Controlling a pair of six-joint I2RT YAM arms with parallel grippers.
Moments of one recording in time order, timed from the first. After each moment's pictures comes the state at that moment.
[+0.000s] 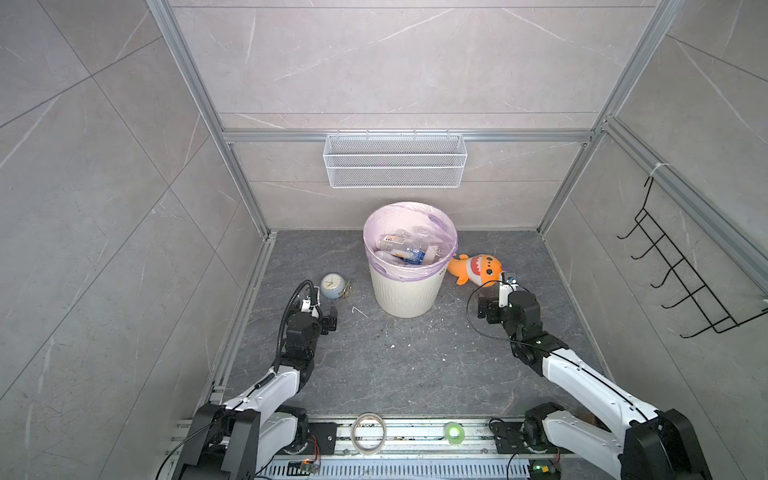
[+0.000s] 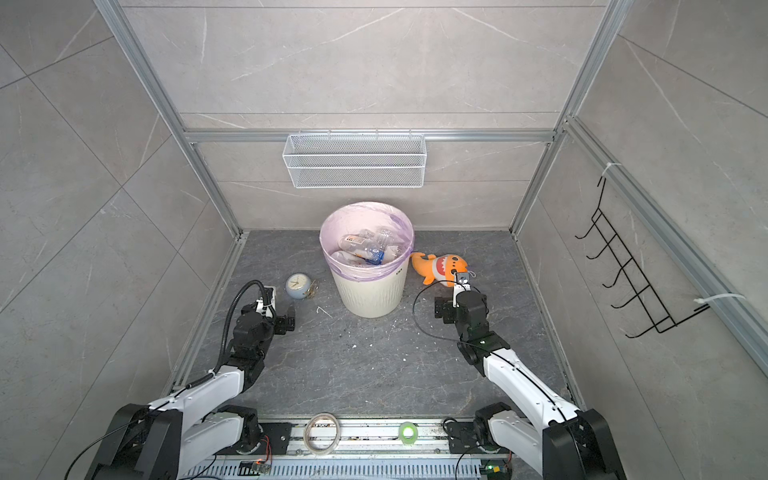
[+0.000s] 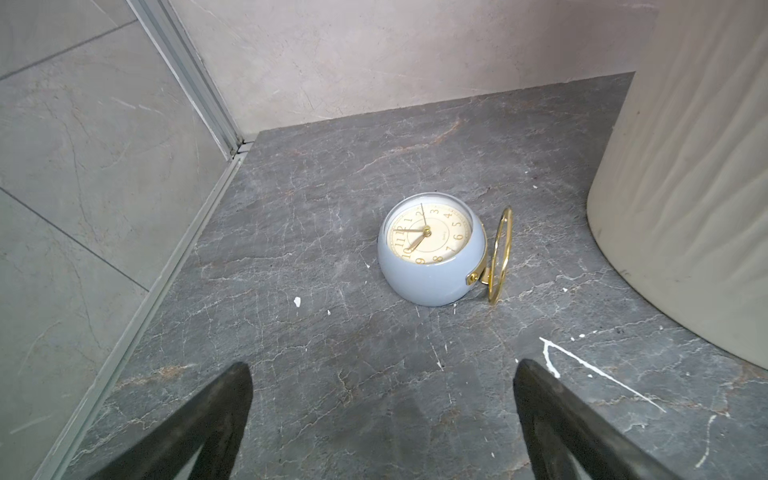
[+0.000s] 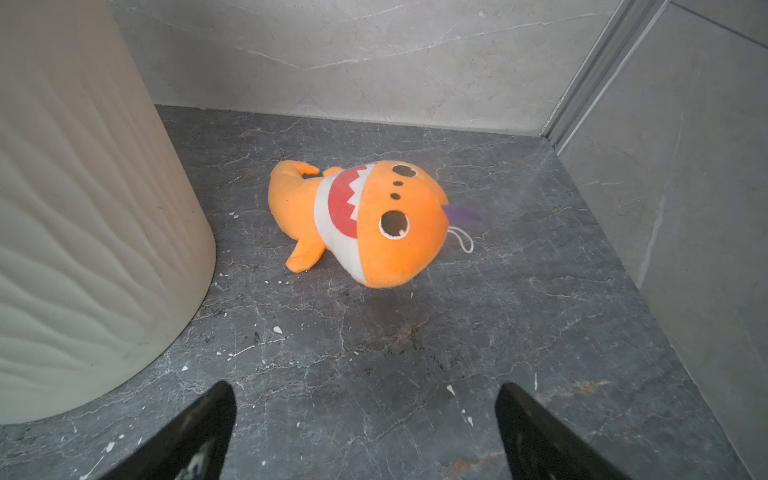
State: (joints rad) left arm -0.17 1.12 0.24 0.53 -0.17 0.11; right arm 0.29 1.06 0.50 0.09 0.28 0.05
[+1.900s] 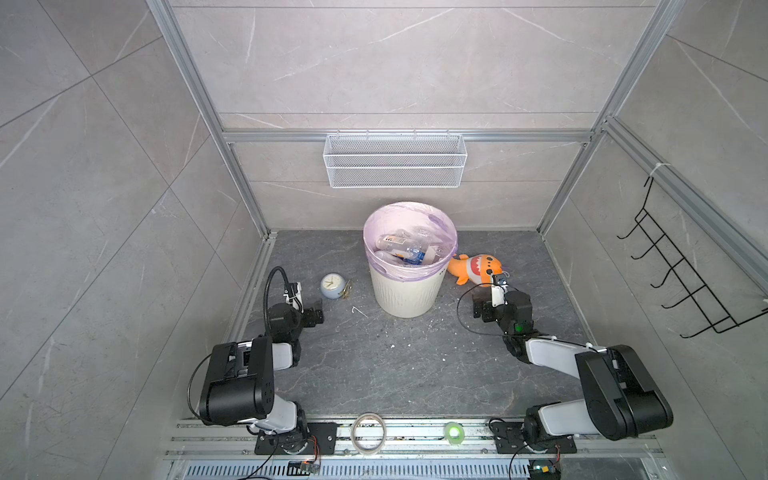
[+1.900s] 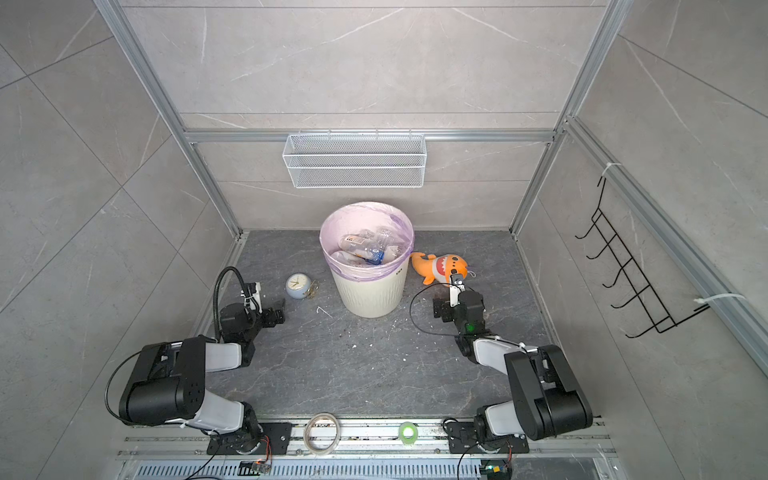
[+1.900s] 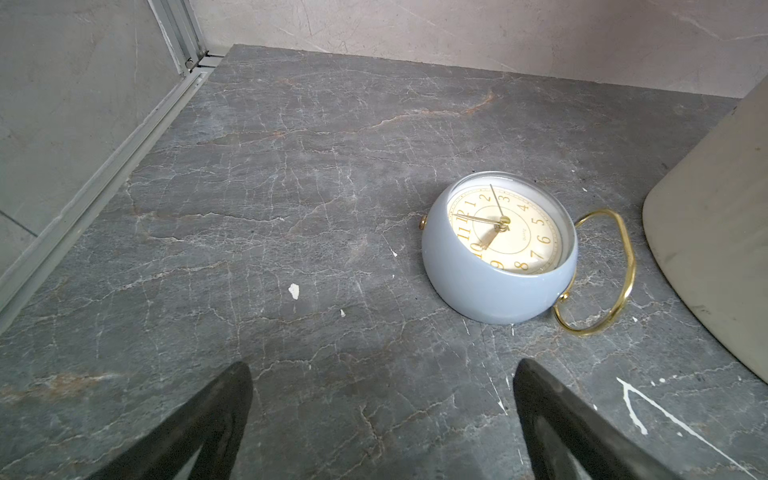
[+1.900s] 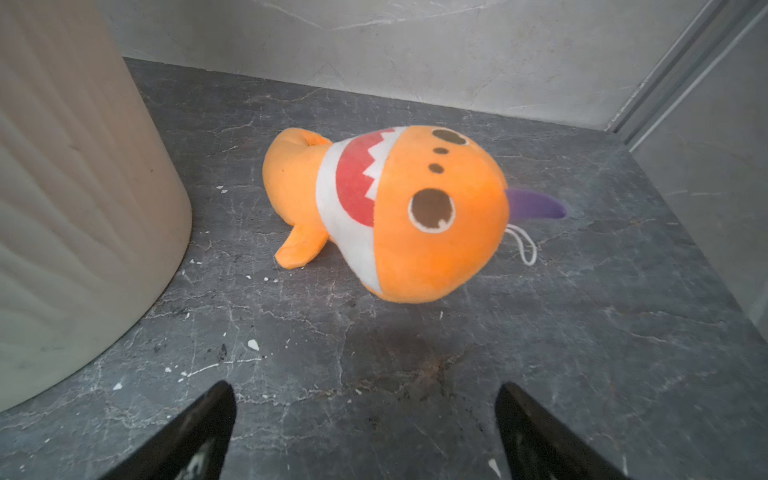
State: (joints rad) left arm 0.13 1.50 0.33 0.74 0.20 0.01; right arm 0.17 1.44 0.43 0.55 0.06 -0.06
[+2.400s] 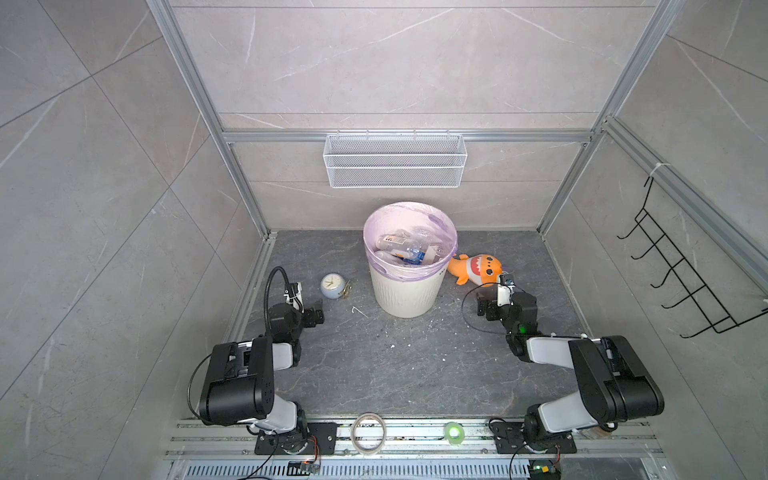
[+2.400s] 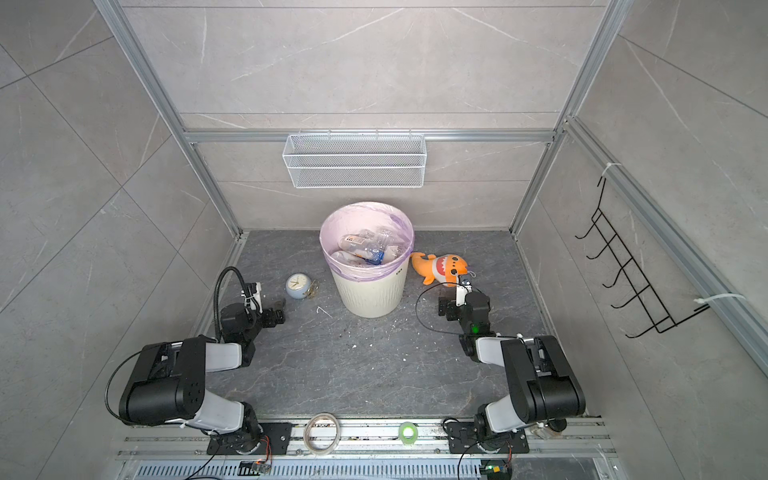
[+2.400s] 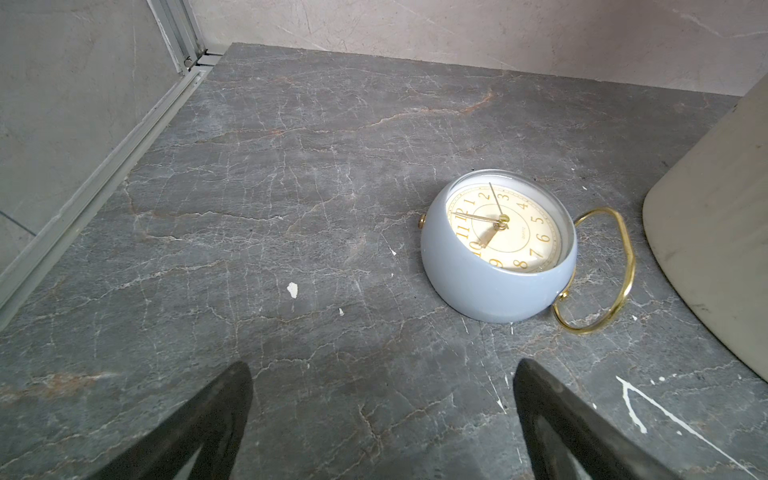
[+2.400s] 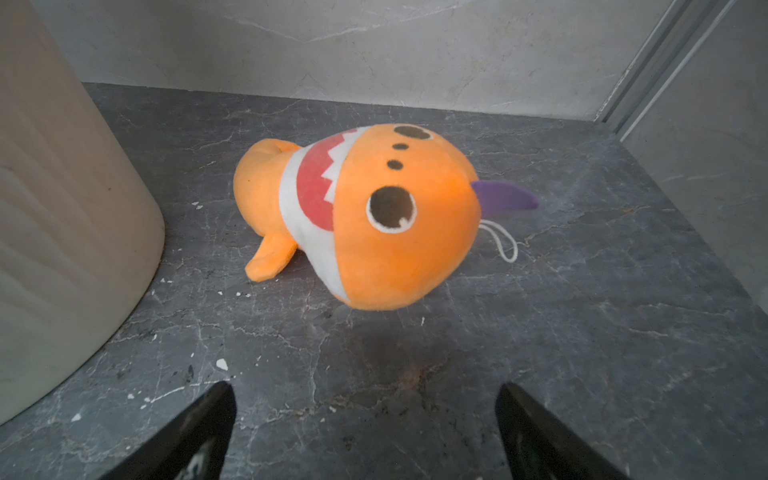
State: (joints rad) left arm 0.12 1.50 0.33 0.74 0.19 0.01; right arm 0.10 1.50 0.40 0.69 0.02 -0.03
